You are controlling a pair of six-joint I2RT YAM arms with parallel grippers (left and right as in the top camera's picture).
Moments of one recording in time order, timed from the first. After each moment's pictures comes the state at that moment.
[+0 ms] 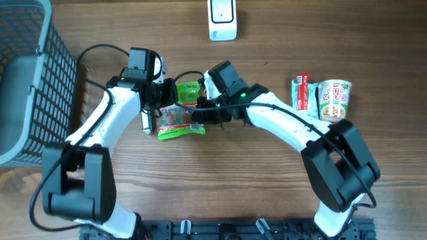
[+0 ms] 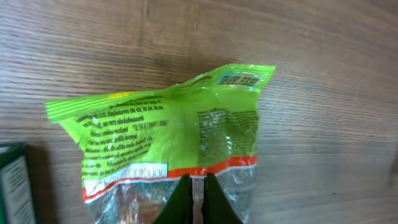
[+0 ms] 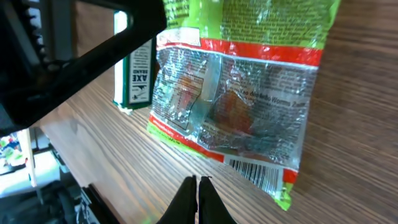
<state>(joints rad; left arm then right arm) -0.15 1.75 1.12 -0.54 0.28 -0.38 0.64 1.92 1.25 -0.37 -0.54 0.59</state>
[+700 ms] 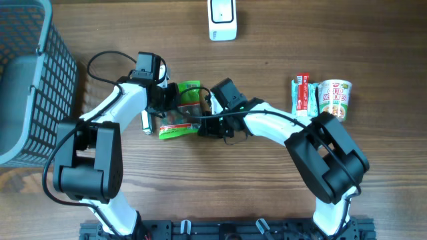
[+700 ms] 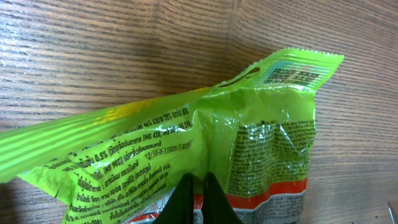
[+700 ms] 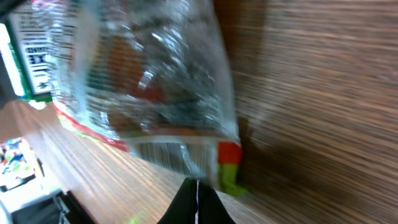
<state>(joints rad) -0.15 1.88 1.12 -0.49 0.28 -0.38 0.64 1.99 1.10 -0.25 -0.54 0.69</state>
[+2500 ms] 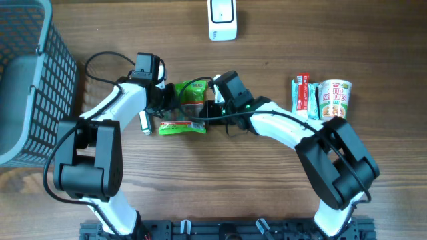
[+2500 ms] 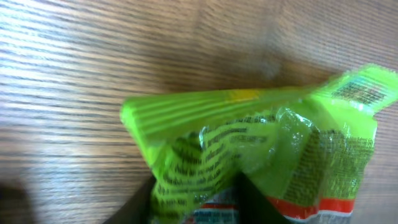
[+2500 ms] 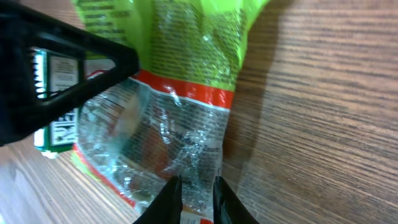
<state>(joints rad) -0.15 1.89 1.11 -0.49 0.22 -0.40 0.62 1.93 1.08 -0.12 -0.36 0.59</state>
